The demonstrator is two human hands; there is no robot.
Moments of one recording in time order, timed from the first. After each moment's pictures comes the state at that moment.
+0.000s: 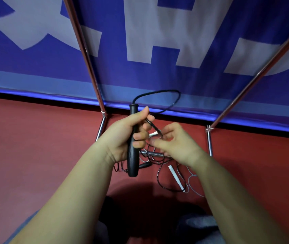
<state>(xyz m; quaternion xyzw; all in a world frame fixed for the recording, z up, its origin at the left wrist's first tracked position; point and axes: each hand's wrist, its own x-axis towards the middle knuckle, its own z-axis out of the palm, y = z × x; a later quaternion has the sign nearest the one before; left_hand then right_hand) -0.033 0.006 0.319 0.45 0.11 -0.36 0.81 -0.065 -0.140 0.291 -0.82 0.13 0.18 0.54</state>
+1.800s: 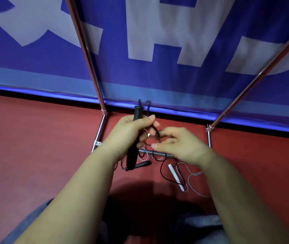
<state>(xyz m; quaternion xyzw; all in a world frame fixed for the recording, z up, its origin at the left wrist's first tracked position) -0.038 0.003 0.312 0.63 0.02 -0.26 0.73 -0.065 -0.145 0.308 -0.81 0.02 0.22 0.54</state>
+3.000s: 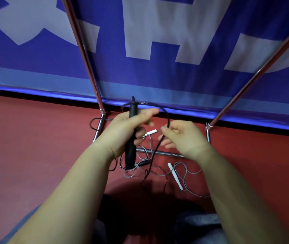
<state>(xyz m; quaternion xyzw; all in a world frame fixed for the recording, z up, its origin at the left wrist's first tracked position) -0.033 0.006 0.308 0.59 0.02 -0.28 0.76 -0.059 -0.149 0.297 -0.82 0.12 0.14 0.55</state>
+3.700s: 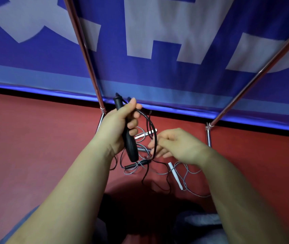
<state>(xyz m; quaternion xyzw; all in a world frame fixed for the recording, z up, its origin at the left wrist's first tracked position) -0.024 0.007 0.306 0.50 0.13 -0.21 0.83 -0.064 -0.142 0.304 -0.82 0.04 0.31 0.48</state>
